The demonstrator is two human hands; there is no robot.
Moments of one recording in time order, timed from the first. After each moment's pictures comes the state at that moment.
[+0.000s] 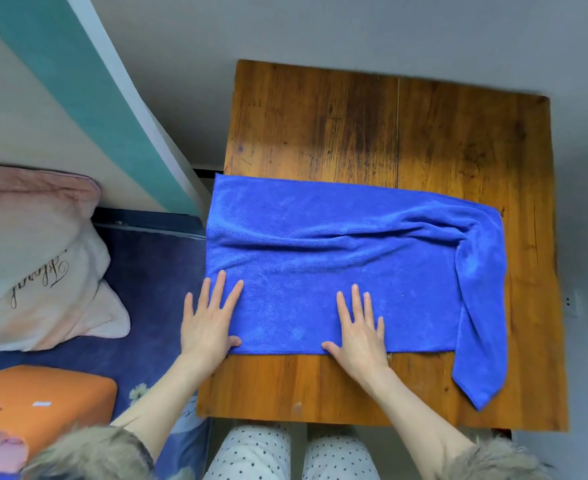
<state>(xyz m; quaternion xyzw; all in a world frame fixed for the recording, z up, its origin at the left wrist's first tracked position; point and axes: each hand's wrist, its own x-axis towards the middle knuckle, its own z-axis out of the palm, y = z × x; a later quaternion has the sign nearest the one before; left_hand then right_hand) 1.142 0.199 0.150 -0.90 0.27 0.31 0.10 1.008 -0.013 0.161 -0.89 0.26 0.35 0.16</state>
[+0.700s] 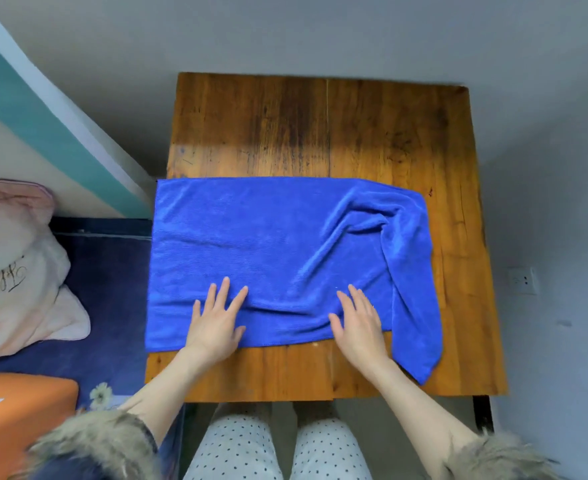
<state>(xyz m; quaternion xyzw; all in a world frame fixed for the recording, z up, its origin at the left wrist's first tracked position) 1.068 0.114 0.167 -0.89 0.29 0.36 0.03 0.928 -0.092 0.177 -0.89 0.32 0.19 0.26</state>
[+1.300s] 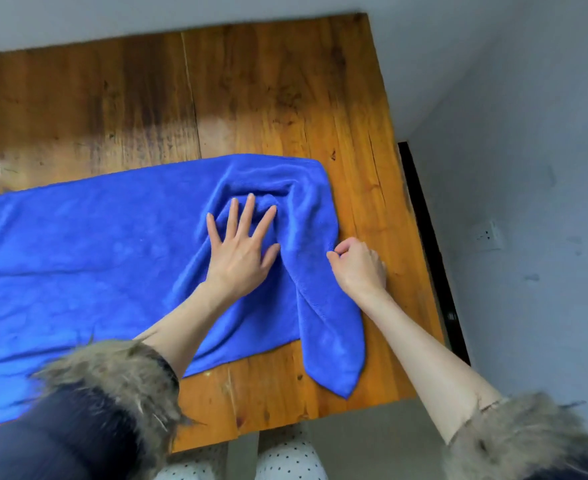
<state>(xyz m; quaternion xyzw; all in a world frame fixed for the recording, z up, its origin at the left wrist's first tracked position) 1.042 -0.145 0.110 -0.89 0.43 0.17 -0.04 0.912 -0.286 0.138 -0.78 0.52 0.14 0.32</state>
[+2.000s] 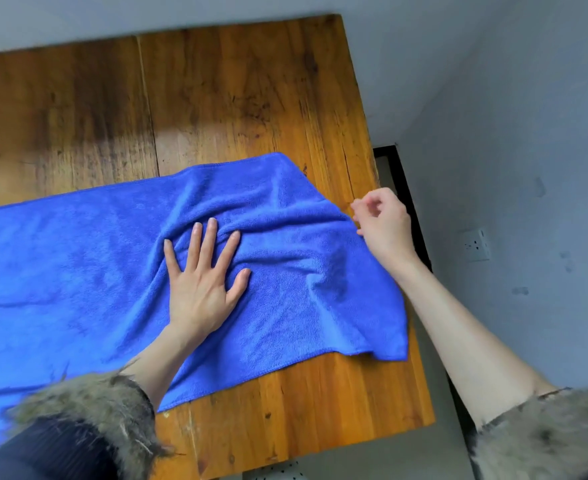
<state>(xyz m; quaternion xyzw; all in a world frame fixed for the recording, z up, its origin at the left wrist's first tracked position) 1.035 -0.146 0.087 -0.91 0.41 0.08 -0.01 0.925 -0.390 0.148 -0.73 0.51 -0.08 0.46</state>
